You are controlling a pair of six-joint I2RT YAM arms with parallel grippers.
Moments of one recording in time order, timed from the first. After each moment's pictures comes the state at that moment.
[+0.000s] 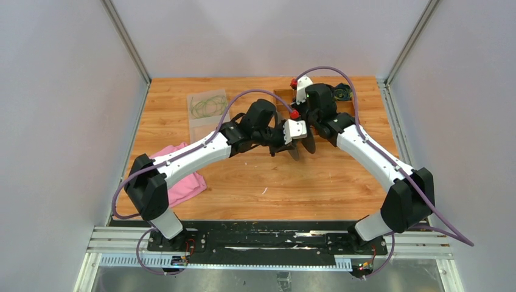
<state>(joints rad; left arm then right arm) -0.84 1.63 1.36 -0.28 0.48 0.44 0.51 1.48 1.27 -0.35 0.10 -0.09</state>
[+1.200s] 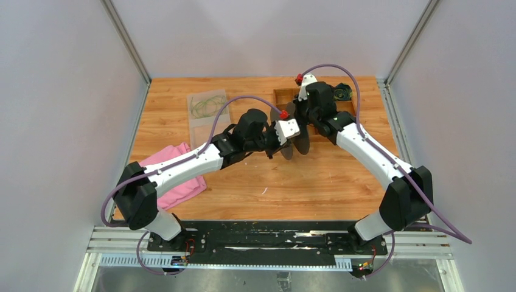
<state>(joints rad) -0.85 1.51 1.17 -0.08 0.29 0.35 0.50 1.50 1.29 -0.34 0.06 0.08</state>
